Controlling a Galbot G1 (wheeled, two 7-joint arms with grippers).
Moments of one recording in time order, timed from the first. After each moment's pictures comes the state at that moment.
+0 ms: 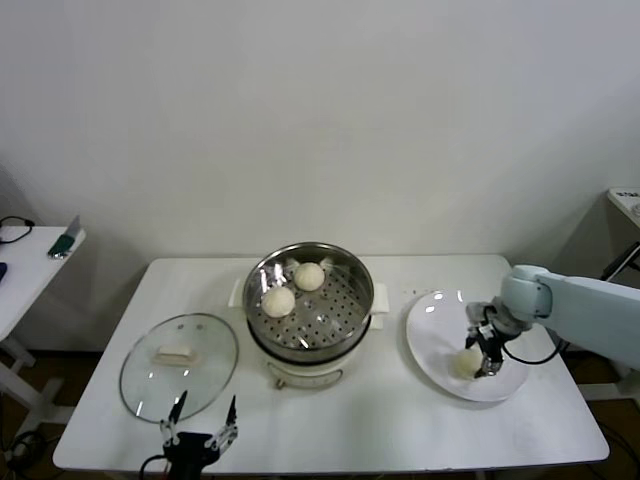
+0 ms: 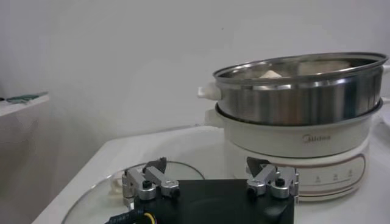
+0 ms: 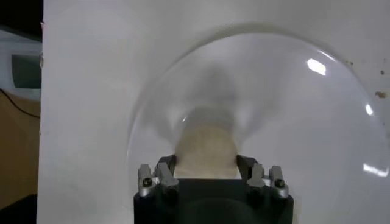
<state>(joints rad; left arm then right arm) 1.88 -1.51 -0.55 -2.11 0.08 -0.04 -0.02 0.39 0.64 -1.49 1.34 0.28 -0.27 -0.93</state>
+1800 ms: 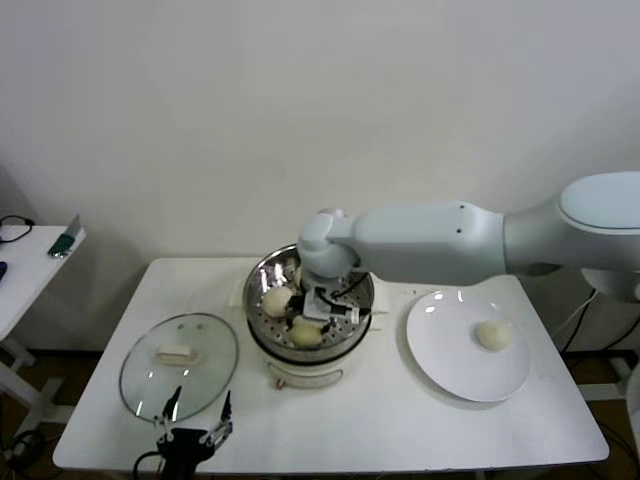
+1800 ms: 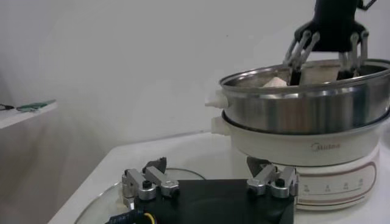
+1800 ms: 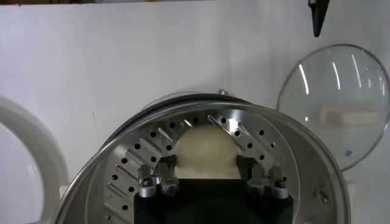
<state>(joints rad) 1.89 -1.52 -0.56 -2.13 0.08 -0.04 -0.02 0.63 1.30 -1.51 1.45 -0.06 0.26 -0.93</state>
